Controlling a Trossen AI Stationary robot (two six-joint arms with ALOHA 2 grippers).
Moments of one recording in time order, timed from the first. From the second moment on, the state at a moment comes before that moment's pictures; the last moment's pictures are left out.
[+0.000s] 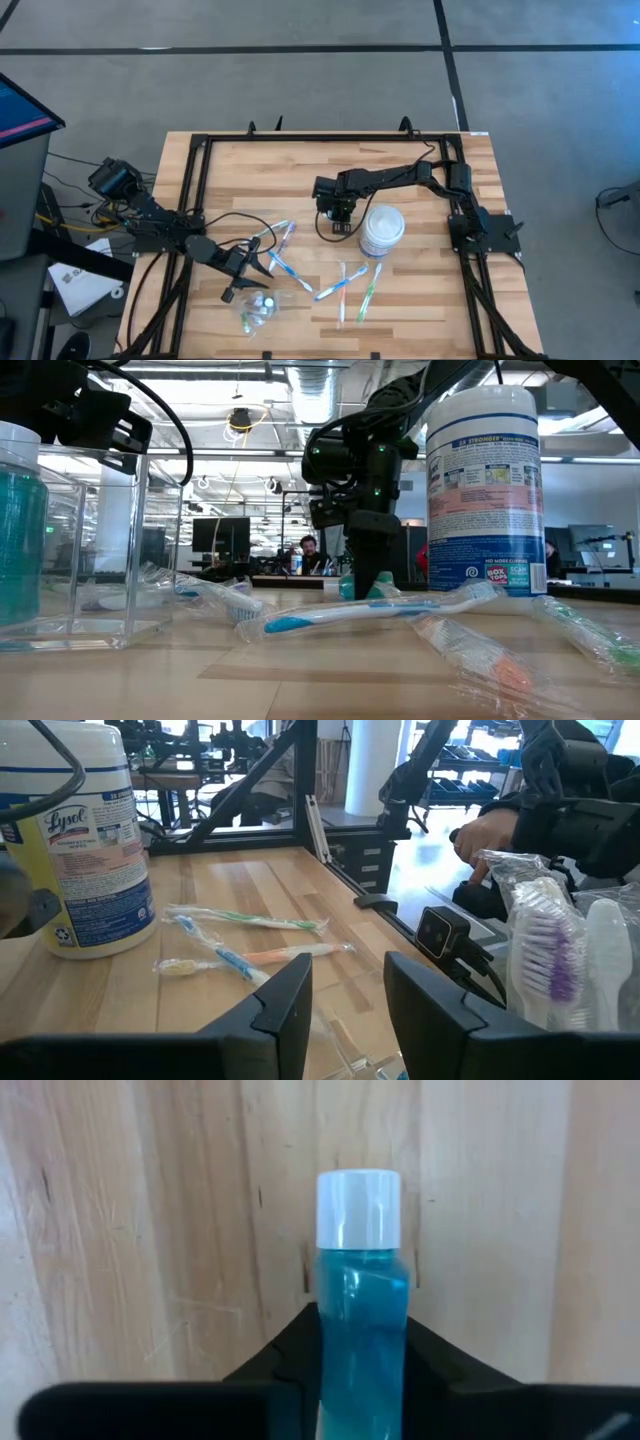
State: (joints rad) left arm -0.62 1.34 0.15 1.10 -0.24 -0.09; right arm -0.15 2.11 1.46 -0.75 -0.05 -0.10
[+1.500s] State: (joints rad) left arm -0.62 1.34 0.15 1.31 -0.73 0.15; right arm -0.01 2.11 1.87 -0.74 -0.06 -0.14
